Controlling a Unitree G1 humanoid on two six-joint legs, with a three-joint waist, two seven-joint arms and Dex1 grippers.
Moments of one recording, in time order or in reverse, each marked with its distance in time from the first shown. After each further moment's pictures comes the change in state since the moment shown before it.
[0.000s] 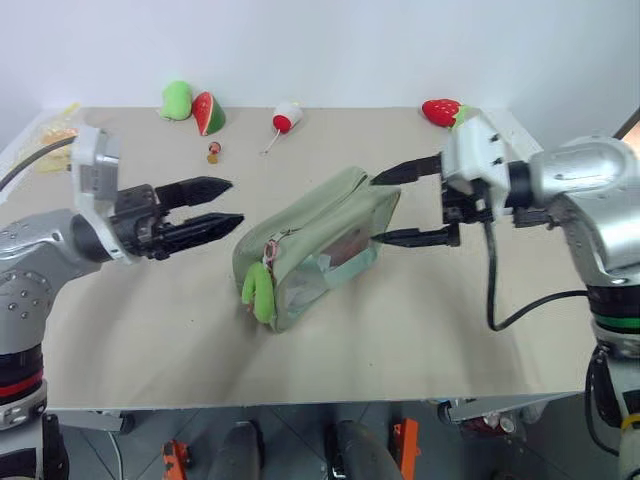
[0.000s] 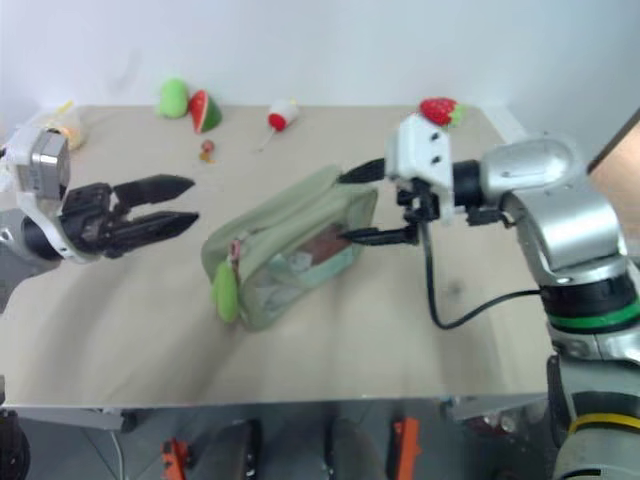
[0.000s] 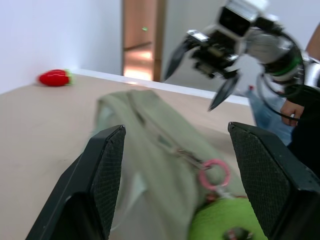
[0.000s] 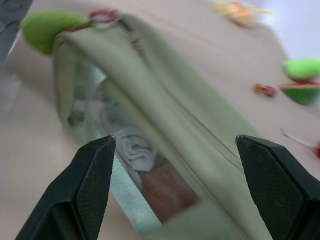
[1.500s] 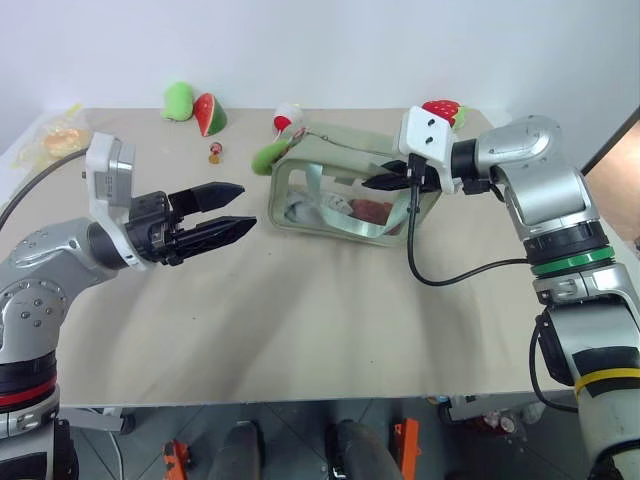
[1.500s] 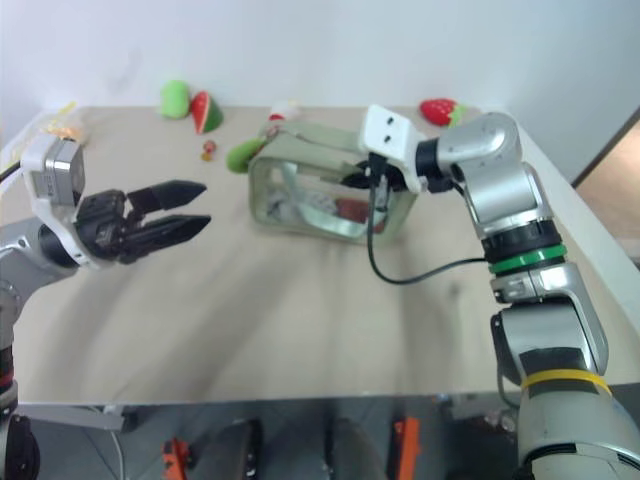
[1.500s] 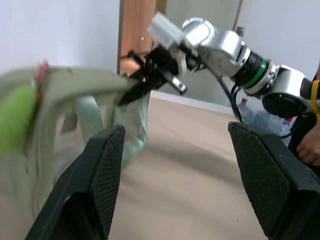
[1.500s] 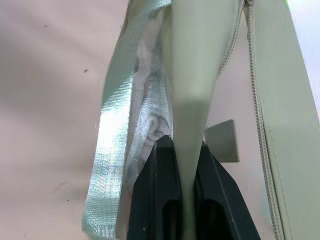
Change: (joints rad) left arm 0.043 -0.045 0.014 -0.012 -0.051 0.009 0.071; right arm -0.221 0.166 0.058 0.467 -0.318 -0.102 -0.099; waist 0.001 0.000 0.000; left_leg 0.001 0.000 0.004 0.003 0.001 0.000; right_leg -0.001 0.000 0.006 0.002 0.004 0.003
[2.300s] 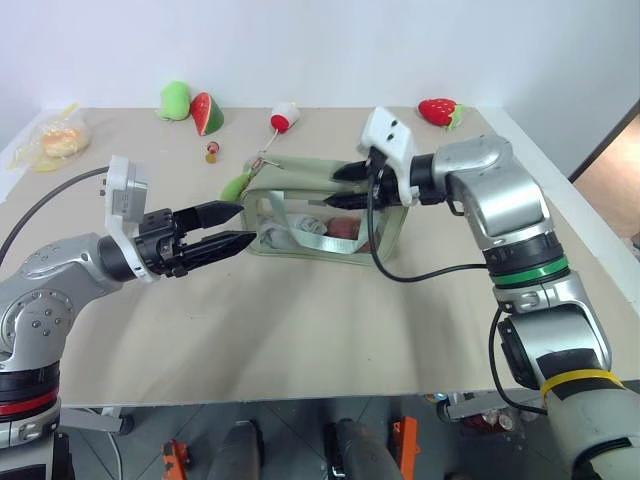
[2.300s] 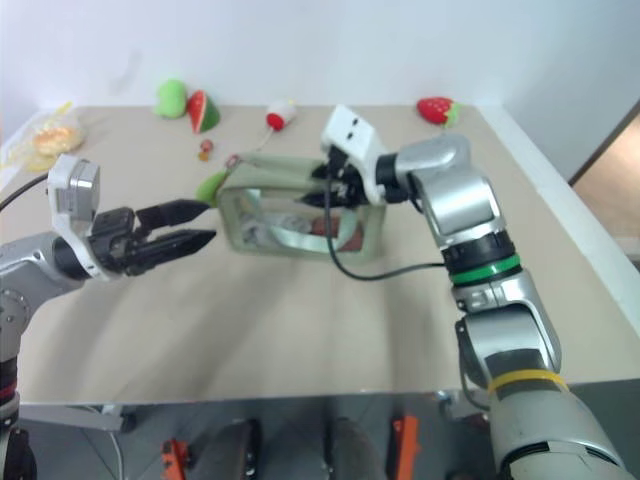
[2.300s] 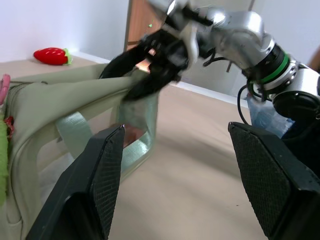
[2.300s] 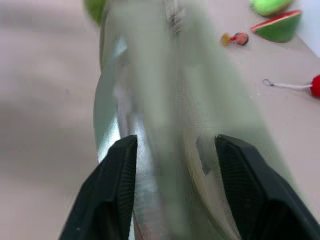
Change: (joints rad) left arm 0.038 -0.005 -0.017 0.039 0.033 -0.001 0.013; right arm -0.004 0.168 -0.126 -0.101 0.146 0.456 -0.117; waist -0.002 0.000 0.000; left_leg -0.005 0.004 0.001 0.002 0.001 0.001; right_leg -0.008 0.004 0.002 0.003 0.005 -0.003
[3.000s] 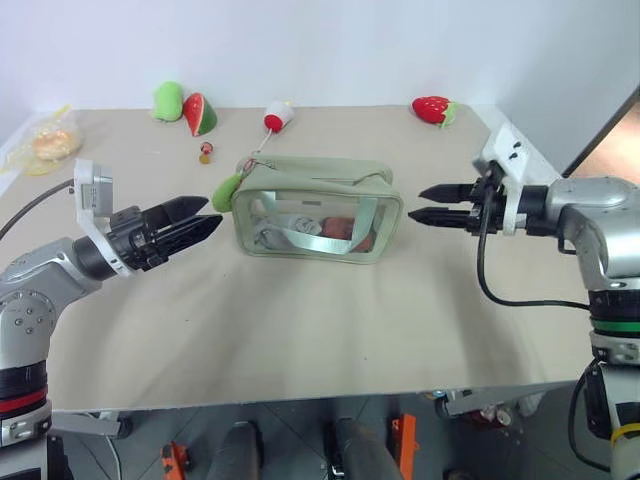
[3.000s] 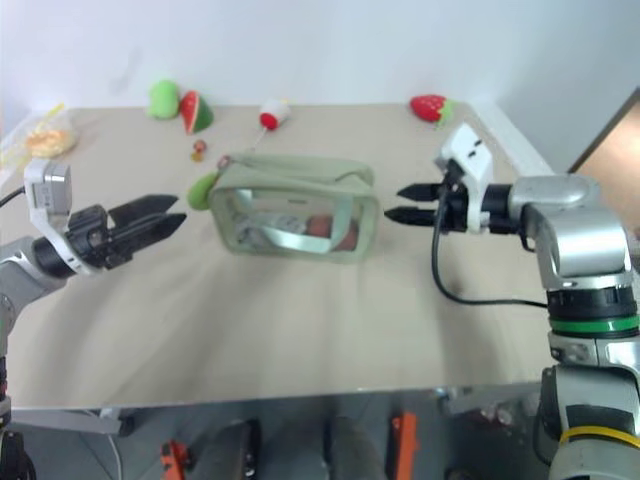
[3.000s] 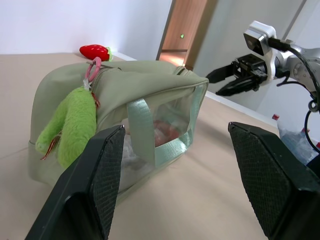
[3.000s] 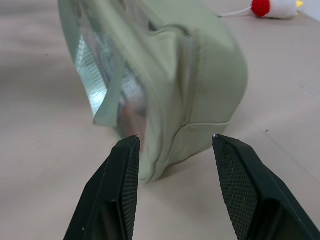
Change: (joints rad) left arm 0.023 0.002 0.079 0.125 0.012 0.001 0.022; right arm 0.361 -0.318 -0.152 -0.222 0.122 -0.022 0.025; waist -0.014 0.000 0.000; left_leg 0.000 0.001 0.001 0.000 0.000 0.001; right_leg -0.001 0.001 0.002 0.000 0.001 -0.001
